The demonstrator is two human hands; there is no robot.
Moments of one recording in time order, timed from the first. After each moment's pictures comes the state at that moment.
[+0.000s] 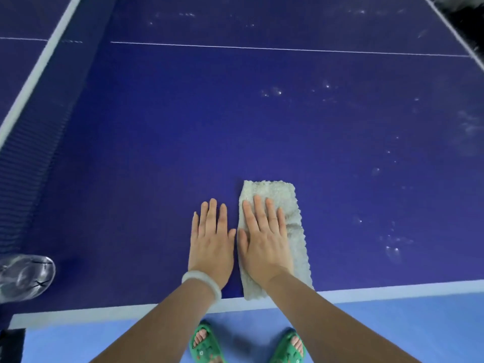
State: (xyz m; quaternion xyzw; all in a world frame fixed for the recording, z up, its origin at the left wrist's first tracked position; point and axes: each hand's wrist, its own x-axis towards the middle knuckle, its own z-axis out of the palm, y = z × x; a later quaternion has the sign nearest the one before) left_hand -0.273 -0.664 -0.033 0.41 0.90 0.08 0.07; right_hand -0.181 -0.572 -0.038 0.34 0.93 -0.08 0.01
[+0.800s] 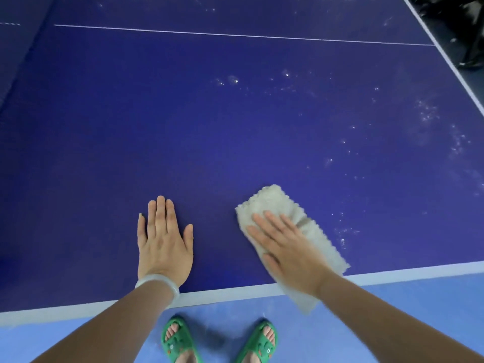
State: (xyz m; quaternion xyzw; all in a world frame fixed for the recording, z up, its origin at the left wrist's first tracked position) left_hand -0.234 -0.644 -0.044 0.33 0.94 0.04 0.03; right_hand -0.025 -0.457 -0.034 0.10 0.99 -0.04 0.03
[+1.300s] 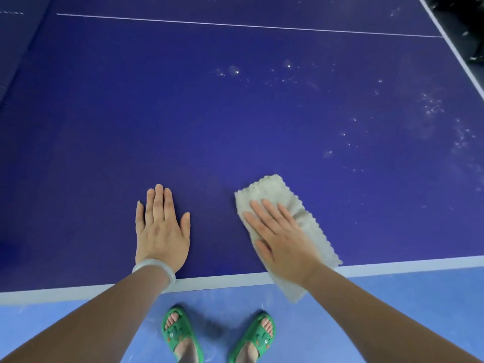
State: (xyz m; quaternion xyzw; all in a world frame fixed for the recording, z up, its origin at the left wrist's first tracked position) left_hand -0.233 -0.643 -0.040 0.33 0.94 0.04 0.04; right_hand -0.028 -0.464 -0.033 0.14 0.99 -0.07 0.03
